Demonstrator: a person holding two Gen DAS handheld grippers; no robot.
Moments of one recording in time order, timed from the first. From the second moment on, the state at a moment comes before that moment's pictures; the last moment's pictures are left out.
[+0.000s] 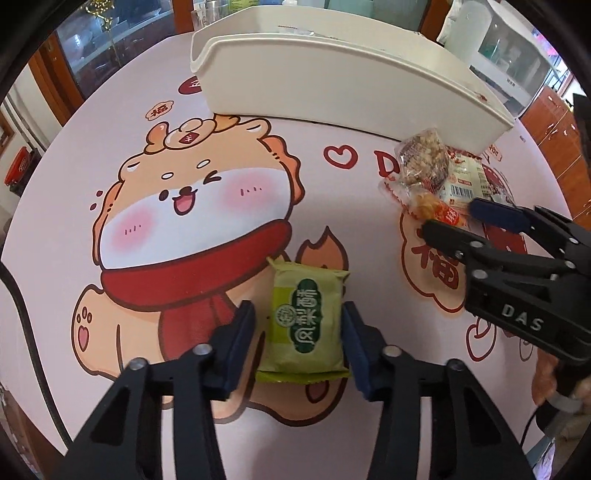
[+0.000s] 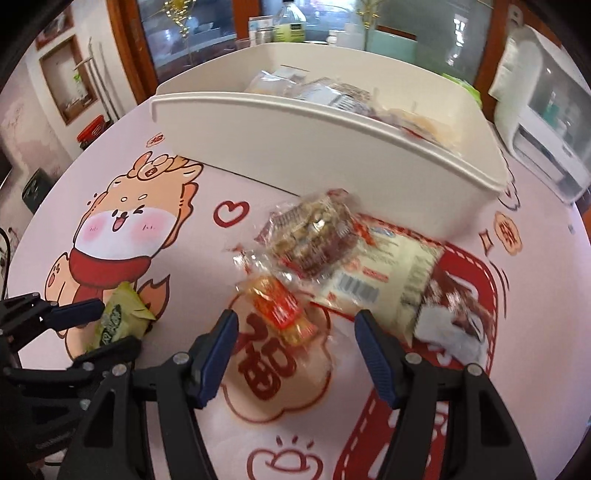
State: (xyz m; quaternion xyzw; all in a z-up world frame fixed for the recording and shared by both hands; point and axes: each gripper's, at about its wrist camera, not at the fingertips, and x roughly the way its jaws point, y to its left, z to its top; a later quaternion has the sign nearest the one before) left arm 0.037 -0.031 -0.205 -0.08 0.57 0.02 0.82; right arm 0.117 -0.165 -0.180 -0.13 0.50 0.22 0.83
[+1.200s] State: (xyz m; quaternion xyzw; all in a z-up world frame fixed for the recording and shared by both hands) left arm 0.114 0.013 0.021 -0.02 0.42 -0.09 0.90; right arm 0.104 -0.173 -0.012 0.07 0.41 0.20 0.89
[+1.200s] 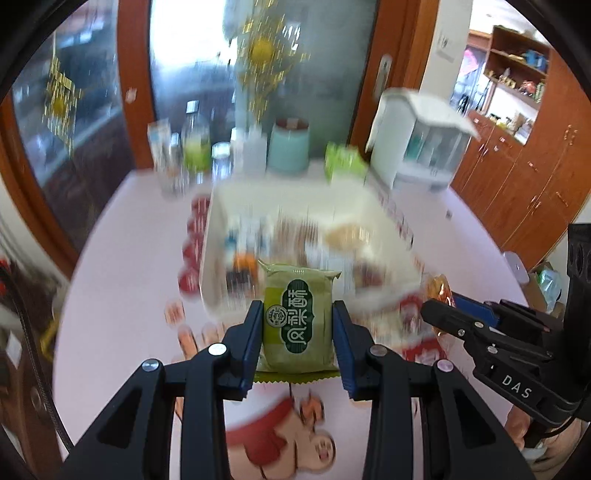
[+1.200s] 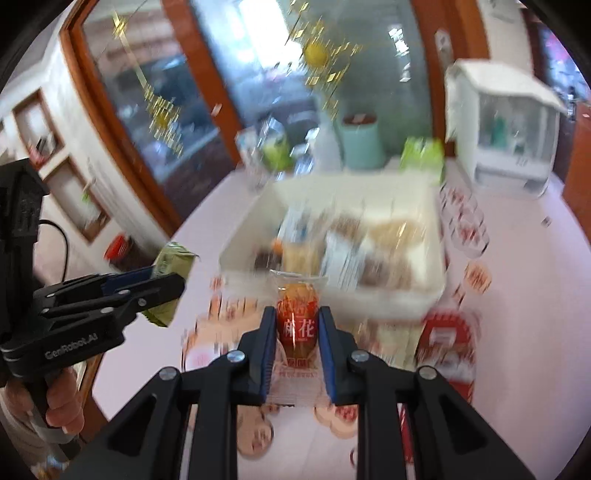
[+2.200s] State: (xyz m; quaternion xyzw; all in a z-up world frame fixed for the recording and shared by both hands) left arm 0.283 0.007 -0.001 0.04 0.43 -0.05 0.90; right arm 0.245 -0.142 -0.017 0.08 0.45 0.05 0.89
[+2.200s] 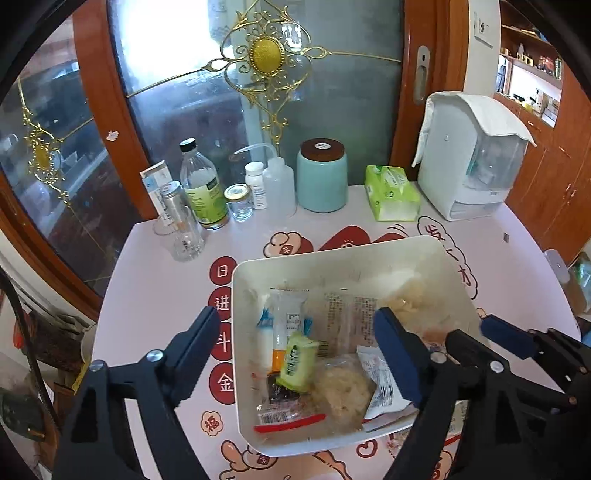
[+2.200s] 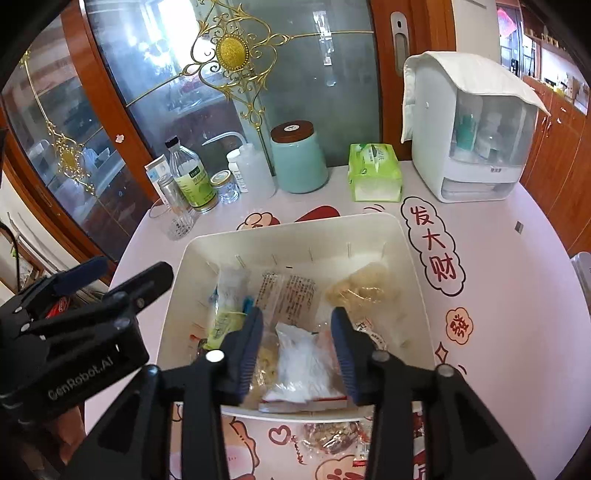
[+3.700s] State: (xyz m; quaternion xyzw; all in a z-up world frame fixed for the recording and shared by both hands) left arm 0.124 -0.052 -0.016 -0.01 0.43 -0.06 0.90; right arm 0.088 -0.232 -0.038 0.08 0.44 0.04 0.89
